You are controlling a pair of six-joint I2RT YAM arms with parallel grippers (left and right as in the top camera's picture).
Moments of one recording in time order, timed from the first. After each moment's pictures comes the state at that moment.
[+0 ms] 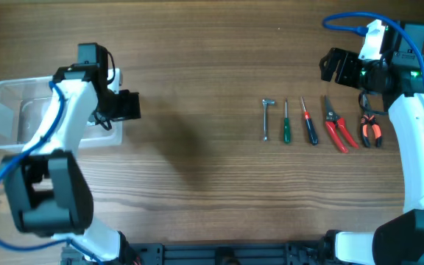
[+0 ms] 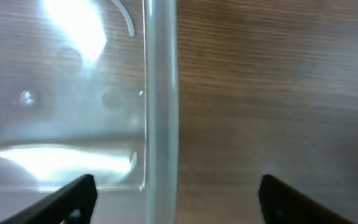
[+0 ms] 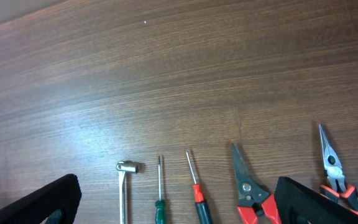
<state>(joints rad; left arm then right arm) 0.04 1.80 1.30 -0.94 0.04 -0.07 -0.13 1.54 1.37 -0.77 -0.20 0.12</state>
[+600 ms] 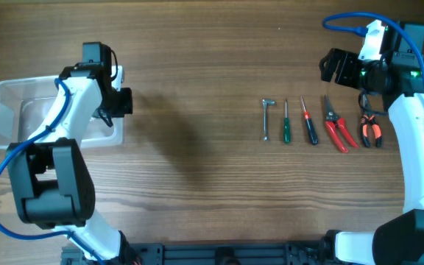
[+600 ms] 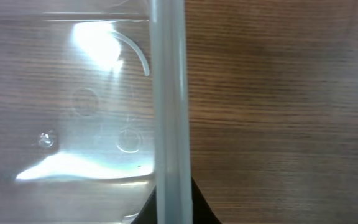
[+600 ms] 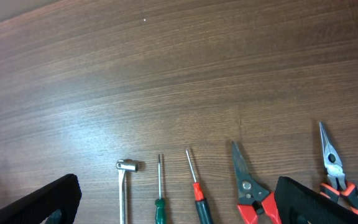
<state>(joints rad) 0.03 1.85 1.30 -0.85 -0.03 -0.02 -0.13 1.54 1.37 -0.78 -0.20 0.12</state>
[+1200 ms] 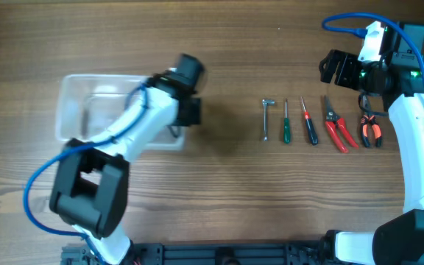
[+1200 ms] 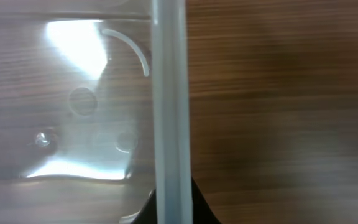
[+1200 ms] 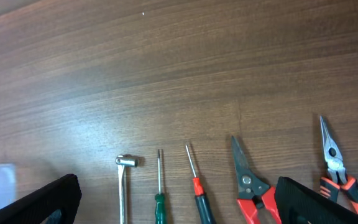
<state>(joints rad) -0.50 1.85 1.31 -0.79 -0.07 -0.43 -0.13 1.54 1.37 -0.80 -0.20 0.12</state>
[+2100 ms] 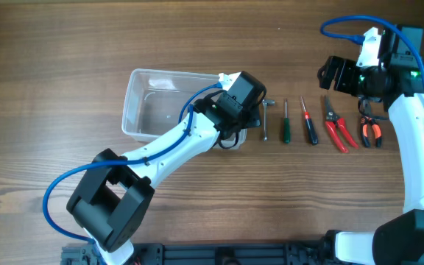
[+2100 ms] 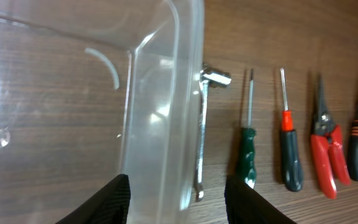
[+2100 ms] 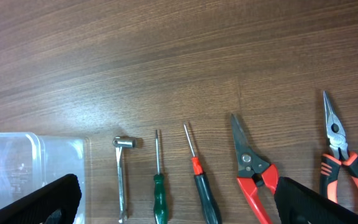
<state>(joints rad) -0.76 1.85 1.31 -0.44 -0.01 -0.84 -0.13 1.54 1.37 -0.87 -0.20 0.12</state>
